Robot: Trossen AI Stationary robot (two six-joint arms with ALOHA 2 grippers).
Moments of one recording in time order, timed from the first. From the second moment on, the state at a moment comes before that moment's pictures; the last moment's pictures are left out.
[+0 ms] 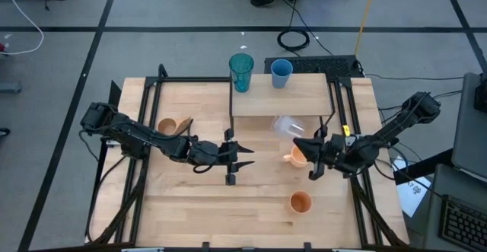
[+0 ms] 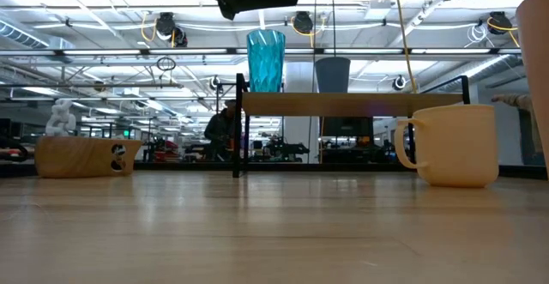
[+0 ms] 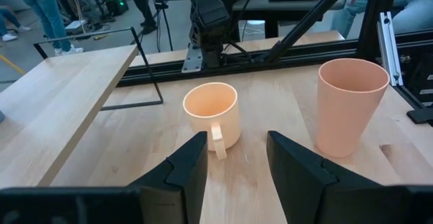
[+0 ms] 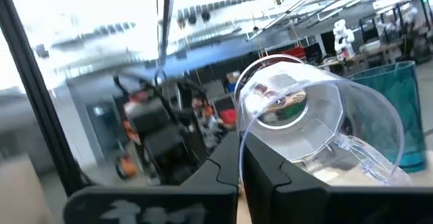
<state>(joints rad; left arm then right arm) -0.26 1.55 0.96 0.30 -0.32 0.05 0.62 1.10 0.44 1.15 0.94 -0.03</state>
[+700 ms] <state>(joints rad) -0.28 1.55 0.96 0.31 -0.32 0.05 0.53 1.08 0.44 1.10 0.86 0.05</state>
